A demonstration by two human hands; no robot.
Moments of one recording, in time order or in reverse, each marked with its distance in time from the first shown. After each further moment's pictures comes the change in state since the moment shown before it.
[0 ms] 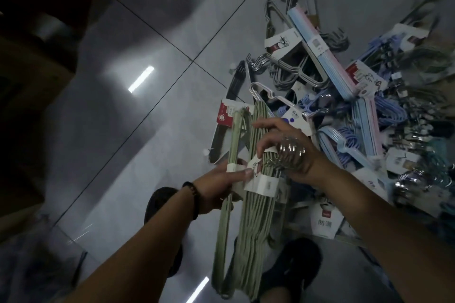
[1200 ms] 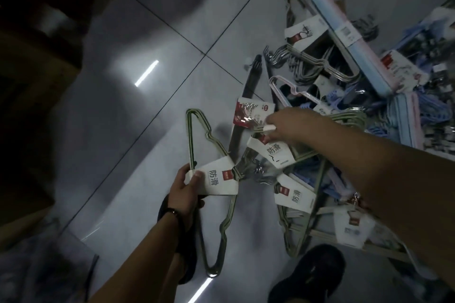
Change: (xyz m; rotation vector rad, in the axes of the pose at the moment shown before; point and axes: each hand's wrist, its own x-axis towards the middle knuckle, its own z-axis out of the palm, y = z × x) left_hand 0.009 -0.072 -0.102 -0.171 0.778 0.193; right_hand 0.127 0.058 0.023 -0.941 -0.542 0.458
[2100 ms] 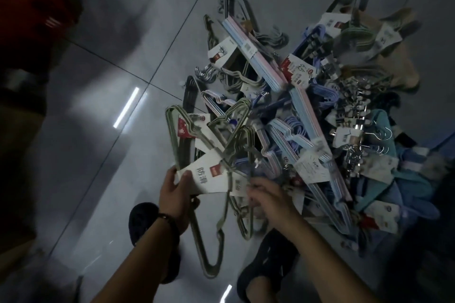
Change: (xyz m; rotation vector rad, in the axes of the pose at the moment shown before) left_hand -0.136 0.039 0.138 -0.012 -0.082 0.077; right_hand -0.229 0.049 0.145 1.608 0.172 0.241
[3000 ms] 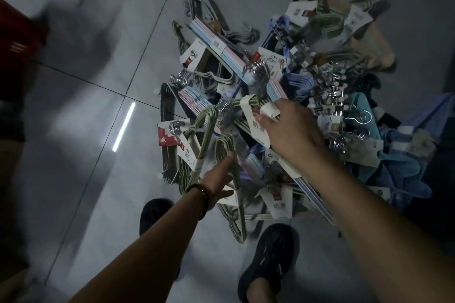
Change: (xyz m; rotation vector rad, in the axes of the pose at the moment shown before) left_hand 0.009 0.000 0.133 0.405 -0.461 -0.225; right_hand 0.029 -0.091 -0.111 -0.532 0.586 -0.310
